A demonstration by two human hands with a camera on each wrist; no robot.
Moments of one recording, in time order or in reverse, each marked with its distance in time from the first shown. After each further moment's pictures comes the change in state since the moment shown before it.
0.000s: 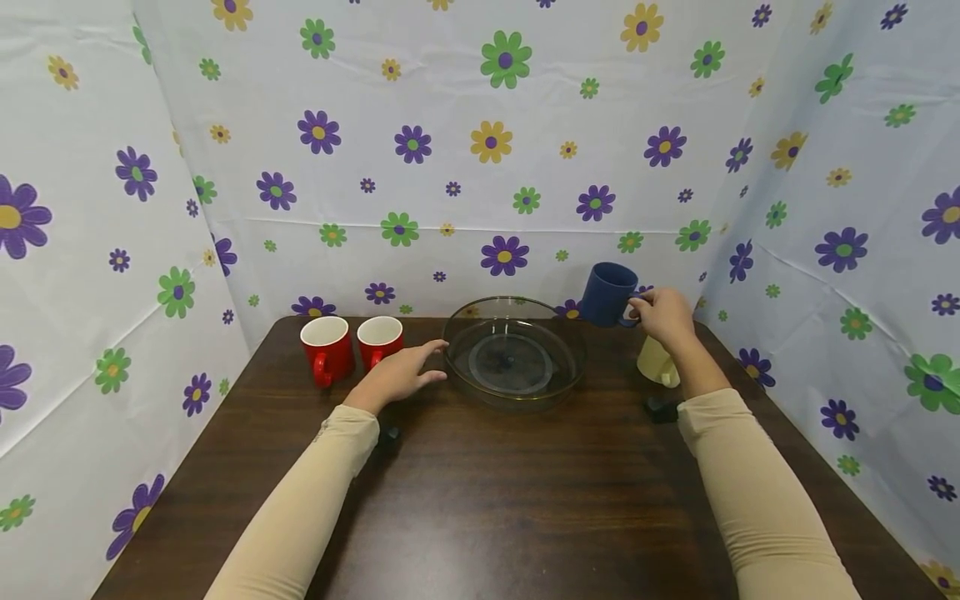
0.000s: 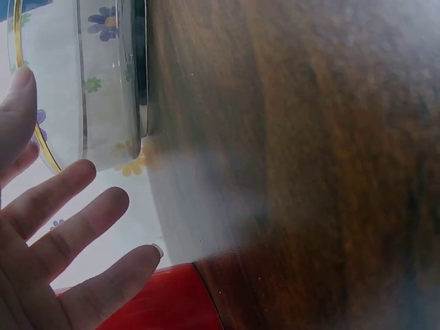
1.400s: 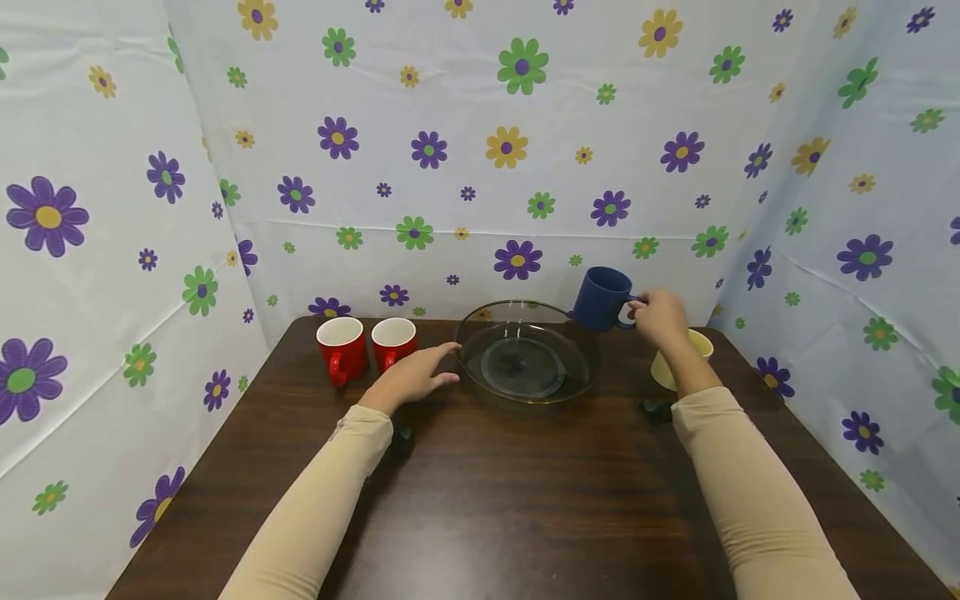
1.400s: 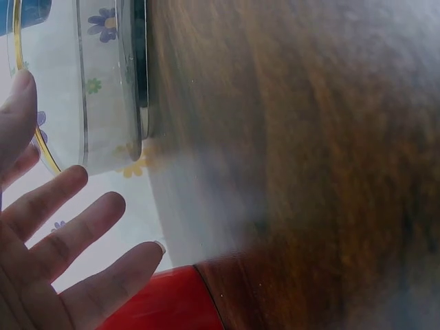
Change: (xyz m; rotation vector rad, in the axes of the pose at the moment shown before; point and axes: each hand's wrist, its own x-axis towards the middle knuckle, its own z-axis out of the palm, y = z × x) left_hand 0.001 0.001 0.003 0.002 0.011 0.001; right_hand 0.011 -0.015 0.018 -0.076 0.041 -0.066
